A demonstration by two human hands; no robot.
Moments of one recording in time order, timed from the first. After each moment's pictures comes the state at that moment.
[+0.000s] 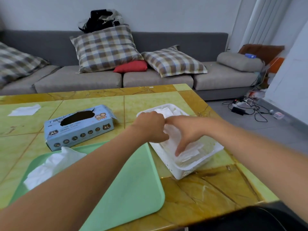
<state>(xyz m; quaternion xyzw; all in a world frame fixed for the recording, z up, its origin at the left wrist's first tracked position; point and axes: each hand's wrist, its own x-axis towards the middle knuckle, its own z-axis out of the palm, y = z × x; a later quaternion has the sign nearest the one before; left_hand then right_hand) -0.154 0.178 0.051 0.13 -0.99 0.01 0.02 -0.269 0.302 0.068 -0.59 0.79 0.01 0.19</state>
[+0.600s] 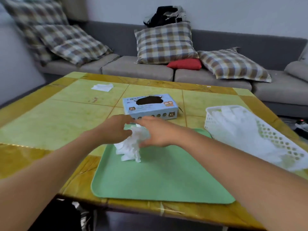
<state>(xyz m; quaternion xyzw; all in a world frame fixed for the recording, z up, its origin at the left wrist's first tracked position) 0.130 0.035 0.017 0.40 -0.90 -0.19 0.07 -0.039 0.135 0.029 -0.72 0.67 -0.04 0.16</state>
